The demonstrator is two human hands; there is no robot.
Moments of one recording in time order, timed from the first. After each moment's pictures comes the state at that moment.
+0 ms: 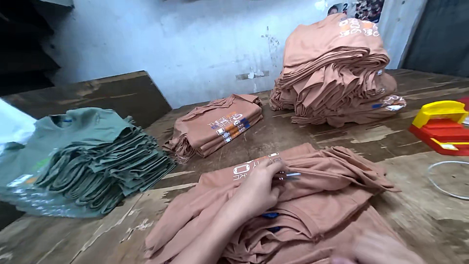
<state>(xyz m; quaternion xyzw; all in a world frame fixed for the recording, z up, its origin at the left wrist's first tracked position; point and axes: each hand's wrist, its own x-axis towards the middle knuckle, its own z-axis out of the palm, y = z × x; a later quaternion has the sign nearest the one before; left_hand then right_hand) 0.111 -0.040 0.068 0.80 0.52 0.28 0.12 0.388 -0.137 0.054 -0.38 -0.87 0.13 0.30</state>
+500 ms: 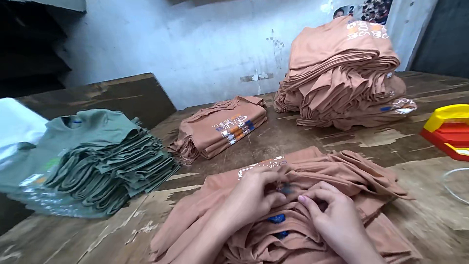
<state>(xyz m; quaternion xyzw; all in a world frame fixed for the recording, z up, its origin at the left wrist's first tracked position) 0.083 -0.053 0.071 0.83 0.48 0.29 0.09 0.305 -0.050 0.026 -0.49 -0.72 0.15 0.46</state>
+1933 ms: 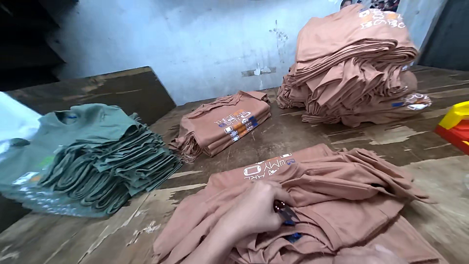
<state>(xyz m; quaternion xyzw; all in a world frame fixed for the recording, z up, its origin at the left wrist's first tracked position) 0.072 -0.046 0.042 0.87 0.39 0.25 0.13 0.331 -0.131 0.061 -0.45 -0.87 0.13 0.16</state>
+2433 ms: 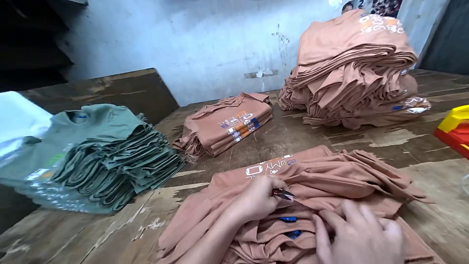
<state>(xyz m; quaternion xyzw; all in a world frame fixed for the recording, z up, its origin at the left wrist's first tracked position) 0.071 -0.034 0.052 0.82 0.45 0.26 0.24 0.289 -0.108 0.039 -0.57 -0.74 -0.20 0.29</state>
